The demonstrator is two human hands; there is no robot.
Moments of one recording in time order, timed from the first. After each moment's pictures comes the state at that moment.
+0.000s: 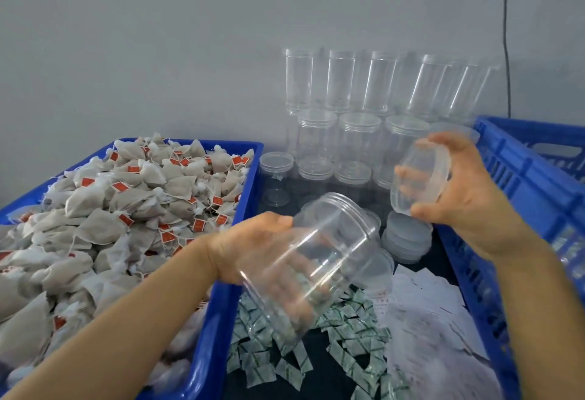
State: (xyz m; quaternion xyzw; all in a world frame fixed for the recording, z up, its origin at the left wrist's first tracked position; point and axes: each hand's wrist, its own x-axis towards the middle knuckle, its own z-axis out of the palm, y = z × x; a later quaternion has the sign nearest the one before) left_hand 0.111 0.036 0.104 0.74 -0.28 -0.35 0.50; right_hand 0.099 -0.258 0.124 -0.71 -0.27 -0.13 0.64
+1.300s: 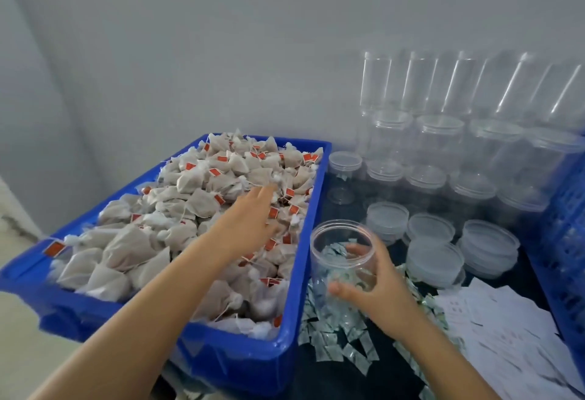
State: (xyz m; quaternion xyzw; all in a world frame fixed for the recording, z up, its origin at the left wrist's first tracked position) left_hand 0.102 0.137 0.089 0.98 -0.07 0.07 0.18; right_hand 0.068 -0.098 0.012 -0.79 -0.15 0.01 0.59
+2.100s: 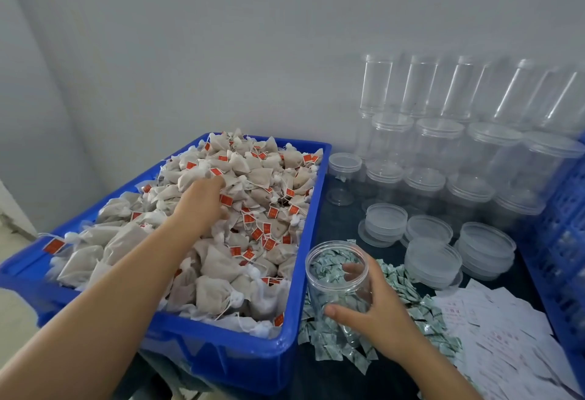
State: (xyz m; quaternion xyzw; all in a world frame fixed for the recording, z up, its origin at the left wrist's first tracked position) left_hand 0.142 0.210 0.080 0.98 0.10 0.12 0.10; right_hand 0.055 -0.098 -0.005 -0.81 -0.14 0.05 0.57
